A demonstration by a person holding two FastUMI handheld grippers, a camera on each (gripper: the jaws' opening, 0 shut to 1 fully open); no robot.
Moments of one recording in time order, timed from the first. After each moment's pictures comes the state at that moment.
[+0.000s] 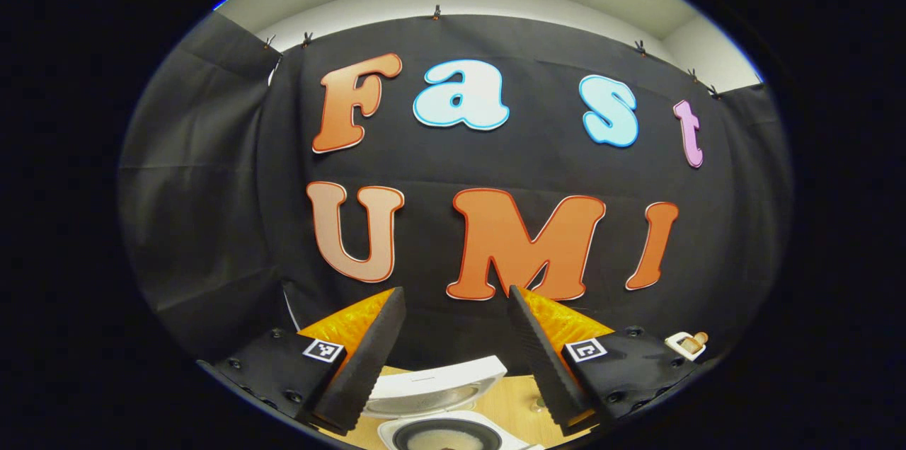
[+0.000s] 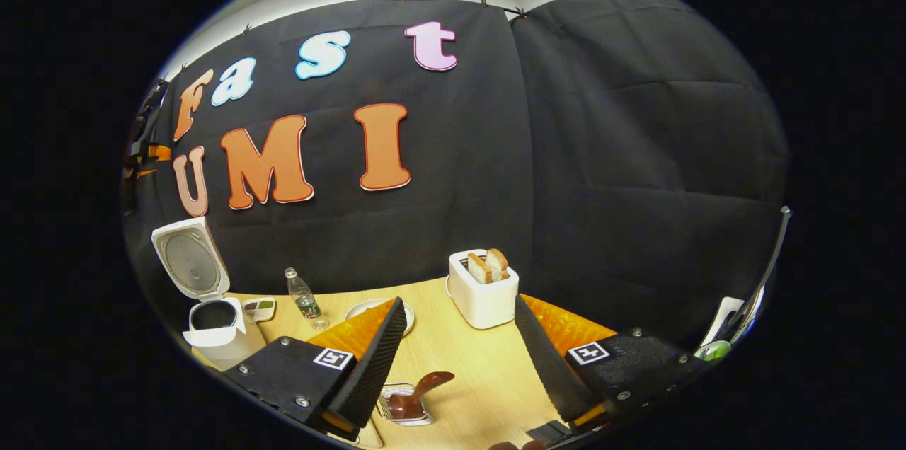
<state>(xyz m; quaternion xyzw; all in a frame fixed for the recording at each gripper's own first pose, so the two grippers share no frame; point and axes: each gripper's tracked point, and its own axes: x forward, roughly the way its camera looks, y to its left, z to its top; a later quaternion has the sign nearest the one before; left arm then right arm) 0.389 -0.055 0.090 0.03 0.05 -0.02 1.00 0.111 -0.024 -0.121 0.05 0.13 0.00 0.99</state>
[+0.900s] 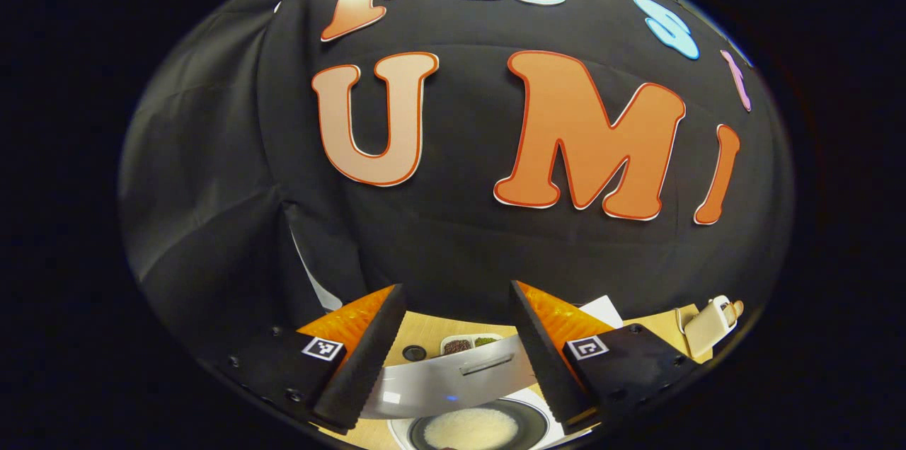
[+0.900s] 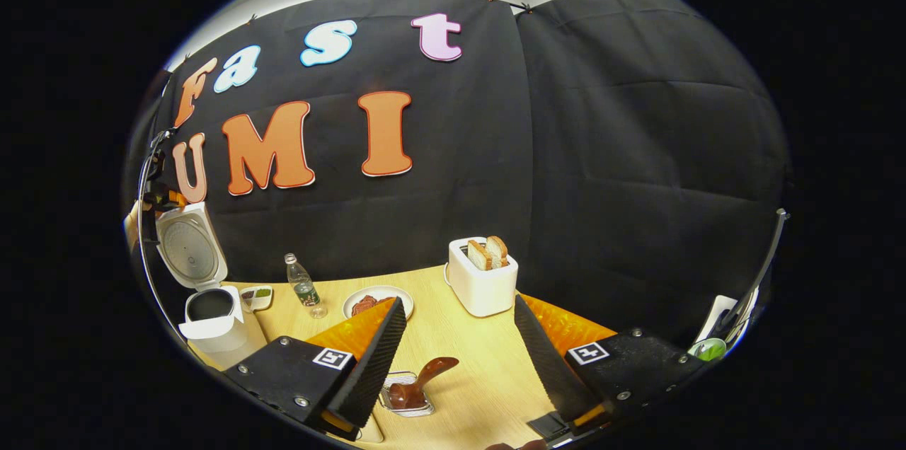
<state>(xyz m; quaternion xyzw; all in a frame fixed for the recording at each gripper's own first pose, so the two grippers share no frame) 0.443 -0.006 -0.068 0.01 0.21 0.02 0.98 0.100 -0.005 -0.134 0.04 0.15 0.00 0.99</state>
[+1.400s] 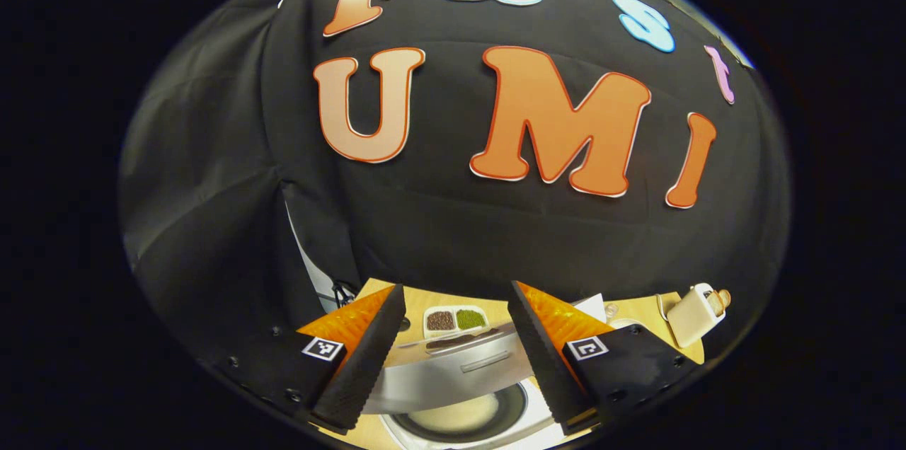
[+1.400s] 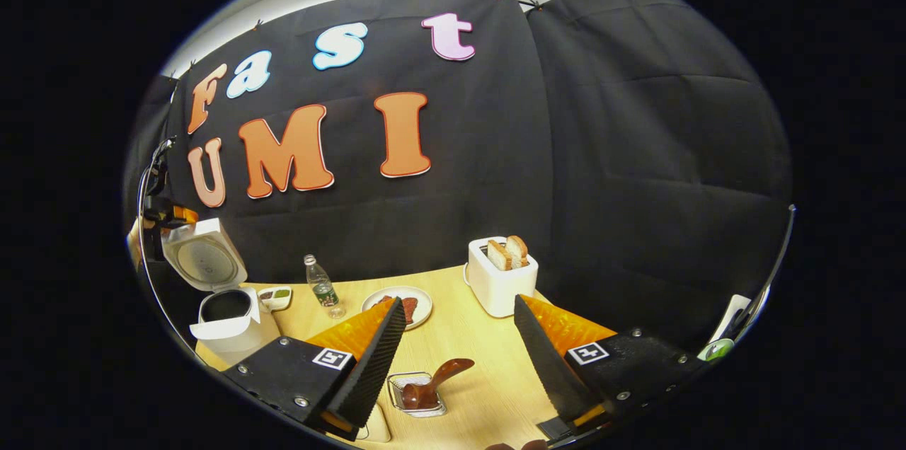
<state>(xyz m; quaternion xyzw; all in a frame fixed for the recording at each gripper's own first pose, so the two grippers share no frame) 0.344 -0.044 -0.096 0.00 0.23 0.00 0.97 0.102 0.005 -0.139 0.05 0.15 0.05 0.99</state>
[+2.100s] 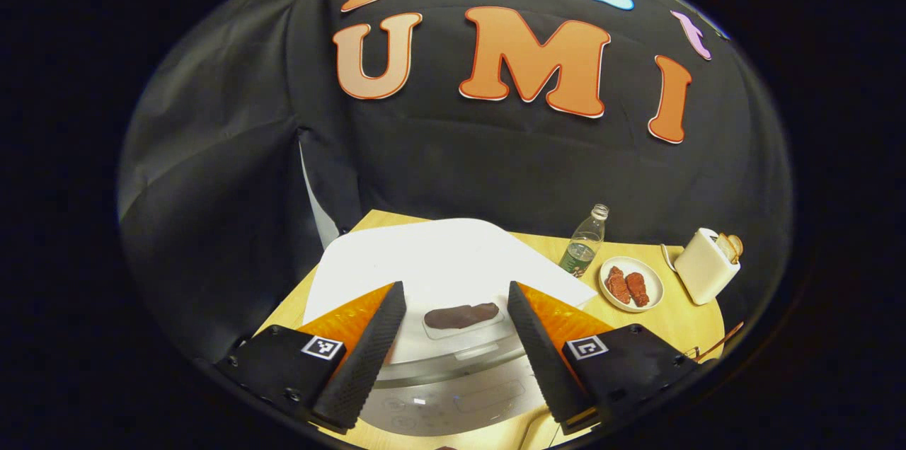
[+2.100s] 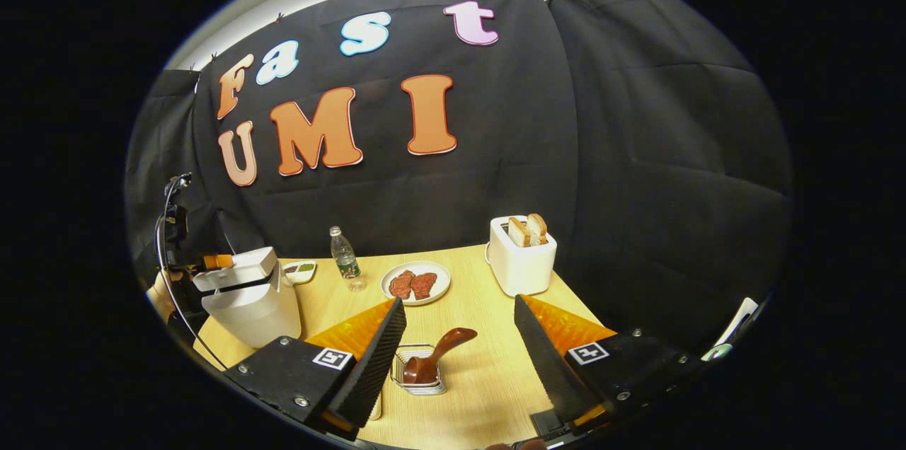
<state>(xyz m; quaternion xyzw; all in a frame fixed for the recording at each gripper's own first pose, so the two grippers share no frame) 0.228 -0.073 -0.232 0.01 0.26 0.04 0.96 0.071 -0.004 -0.170 0.05 0.18 0.12 0.98</state>
